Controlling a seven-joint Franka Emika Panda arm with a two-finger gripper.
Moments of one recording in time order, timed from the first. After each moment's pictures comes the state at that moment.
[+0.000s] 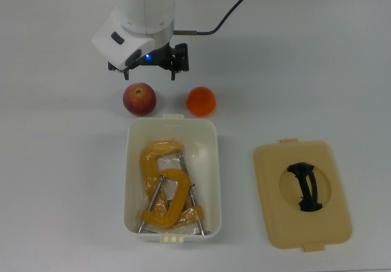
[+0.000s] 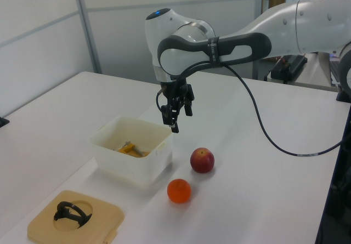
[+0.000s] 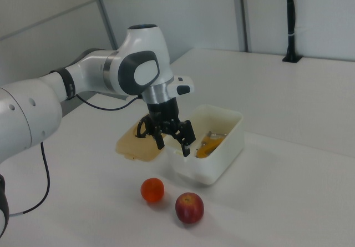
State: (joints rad) arm -0.10 0.34 0.16 -1.43 -0.12 1.69 0.04
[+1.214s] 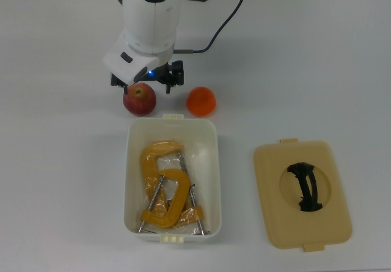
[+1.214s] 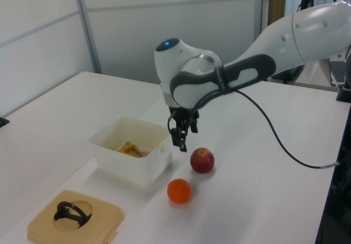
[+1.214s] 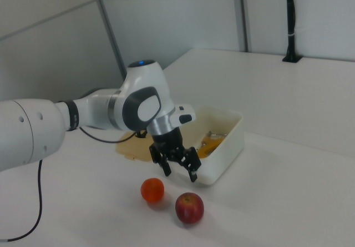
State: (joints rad) arm -0.11 0.28 0.15 -1.74 -0.21 1.97 0.03
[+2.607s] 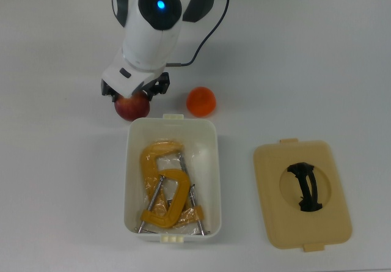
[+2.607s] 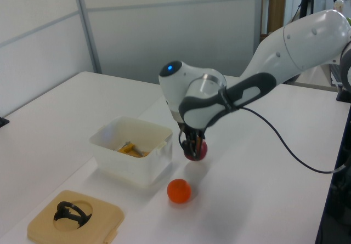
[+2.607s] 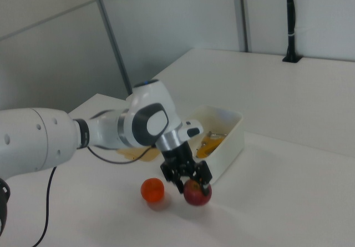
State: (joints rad) arm -0.13 0.33 0.16 -1.77 -0.34 2.03 0.03
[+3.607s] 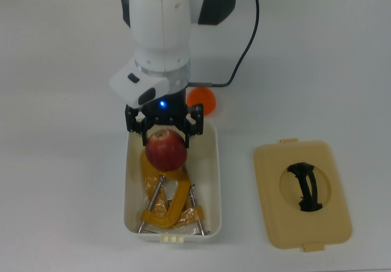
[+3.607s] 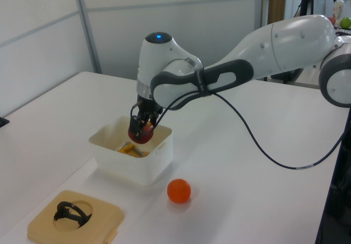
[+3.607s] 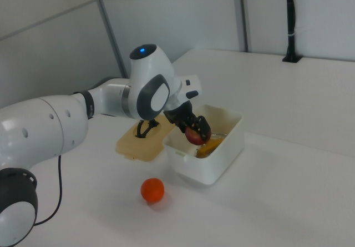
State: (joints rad) arm -0.08 0.48 0.17 -1.47 -0.15 2.25 0.18
